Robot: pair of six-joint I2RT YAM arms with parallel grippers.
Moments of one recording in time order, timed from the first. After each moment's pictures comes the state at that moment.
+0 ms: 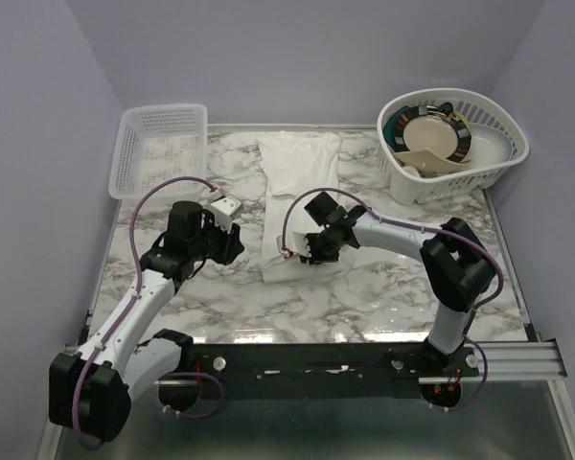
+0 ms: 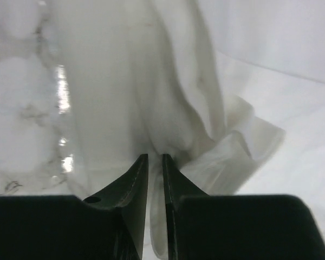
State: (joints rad) left arm -0.28 0.96 0.66 -0.34 0.39 0.12; right arm 0.76 1.80 1.14 -0.54 -0.31 -1.01
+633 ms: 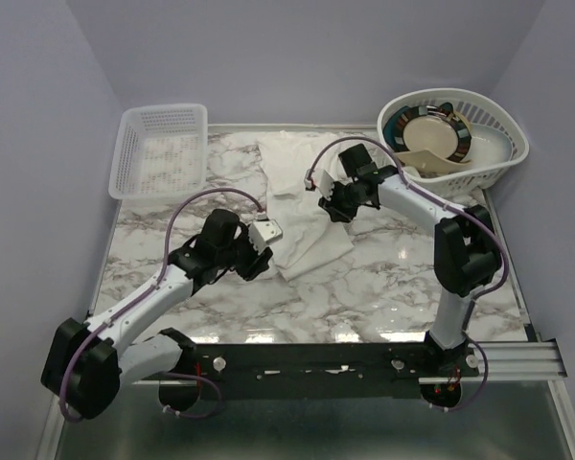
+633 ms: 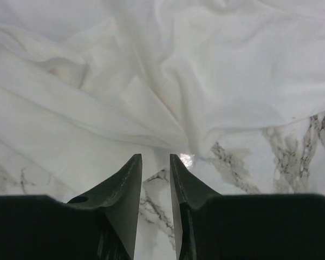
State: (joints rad) left arm -0.55 1.03 0.64 -0.30 0.39 0.32; right arm 0.47 1.90 1.46 -0.61 -0.35 -0.78
